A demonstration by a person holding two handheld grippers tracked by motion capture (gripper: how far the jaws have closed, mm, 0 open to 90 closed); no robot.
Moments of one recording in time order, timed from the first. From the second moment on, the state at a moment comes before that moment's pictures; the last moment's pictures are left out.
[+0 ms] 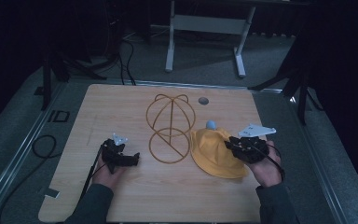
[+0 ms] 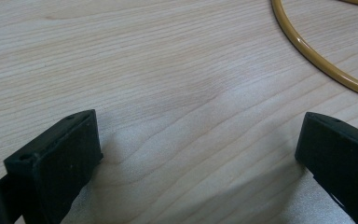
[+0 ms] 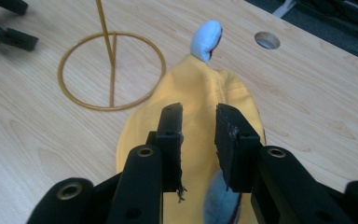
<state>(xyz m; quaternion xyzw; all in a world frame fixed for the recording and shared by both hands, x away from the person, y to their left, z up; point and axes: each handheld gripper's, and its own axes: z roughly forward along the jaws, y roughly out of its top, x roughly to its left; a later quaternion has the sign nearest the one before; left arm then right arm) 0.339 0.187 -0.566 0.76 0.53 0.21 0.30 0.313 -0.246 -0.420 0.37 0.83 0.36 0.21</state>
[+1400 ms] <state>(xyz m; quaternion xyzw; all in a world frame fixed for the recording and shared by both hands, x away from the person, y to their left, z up) 0.339 0.187 -0.566 0.76 0.53 0.21 0.30 0.369 -0.222 -0.408 0.33 0.90 0.22 0.15</state>
